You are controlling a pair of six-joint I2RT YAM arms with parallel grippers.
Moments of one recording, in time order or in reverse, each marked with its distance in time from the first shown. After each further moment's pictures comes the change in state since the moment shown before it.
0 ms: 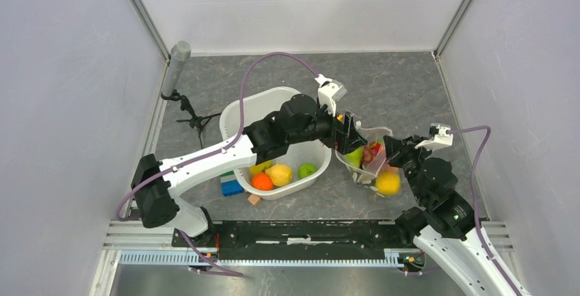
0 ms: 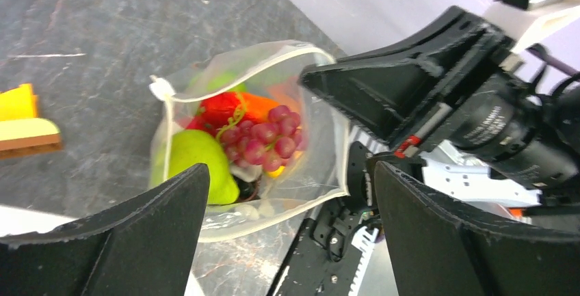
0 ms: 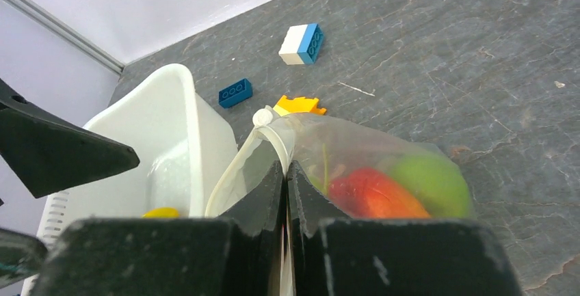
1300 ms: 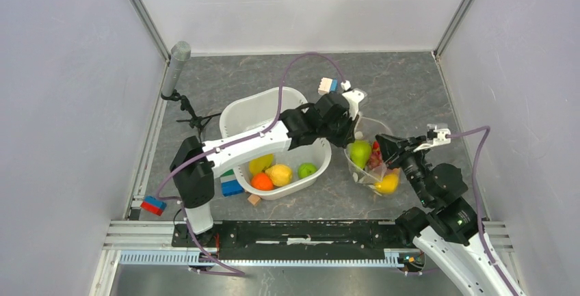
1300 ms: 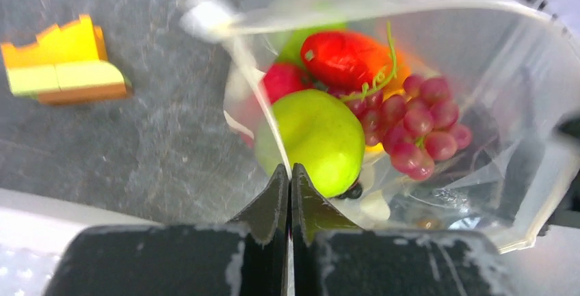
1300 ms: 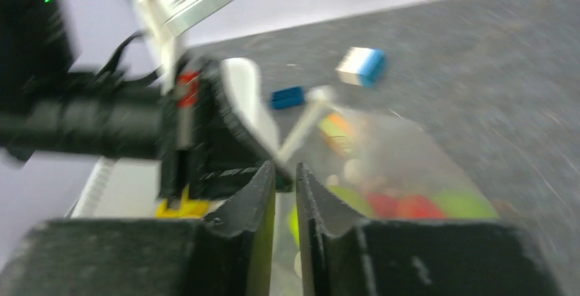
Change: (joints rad) left arm 0.002 0.287 0.227 -0.330 -0.127 0.138; right arm -0.002 -0.056 0.000 0.058 -0.141 -0.105
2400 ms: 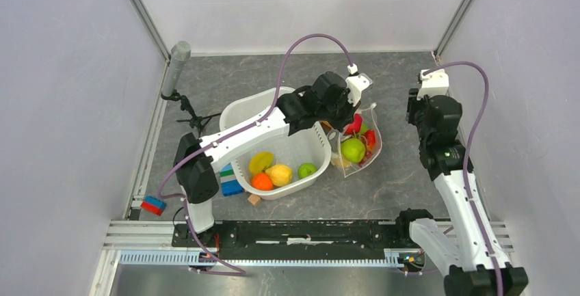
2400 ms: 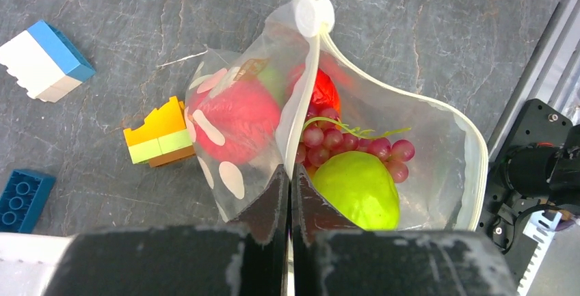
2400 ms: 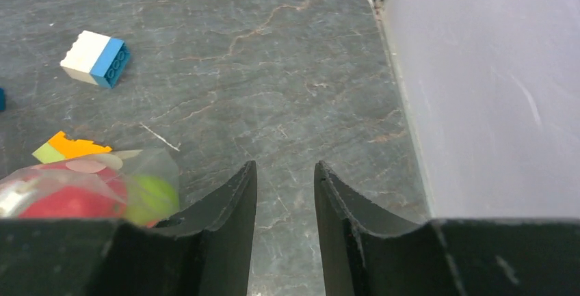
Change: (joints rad) left arm 0.064 0.049 0.220 -0.094 0.035 0.298; right arm -0.425 0.594 0.316 0.026 0.008 -0.571
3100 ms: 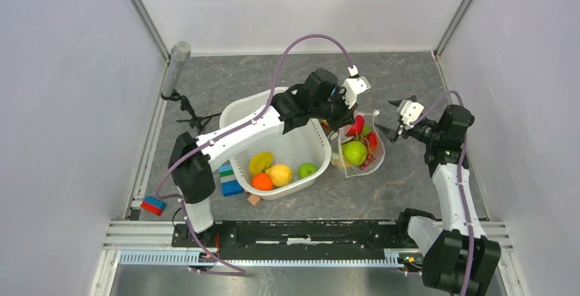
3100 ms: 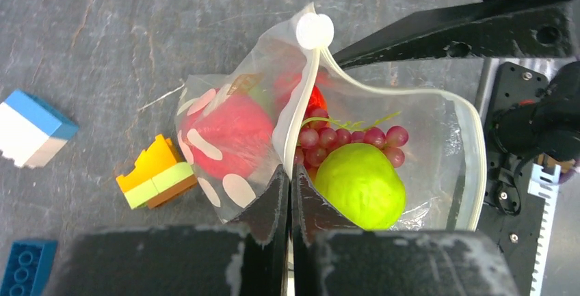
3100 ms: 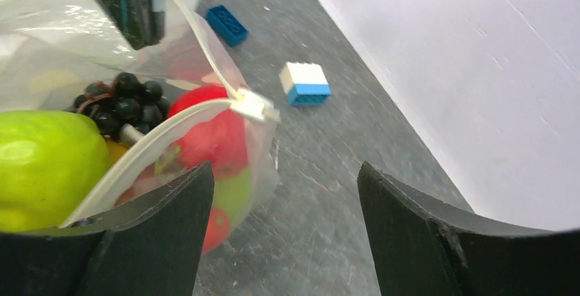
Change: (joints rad) left arm 0.045 -0.026 -0.079 0.100 0.187 0.135; right arm -0.371 0.079 -0.280 0.379 -1.303 -0.576
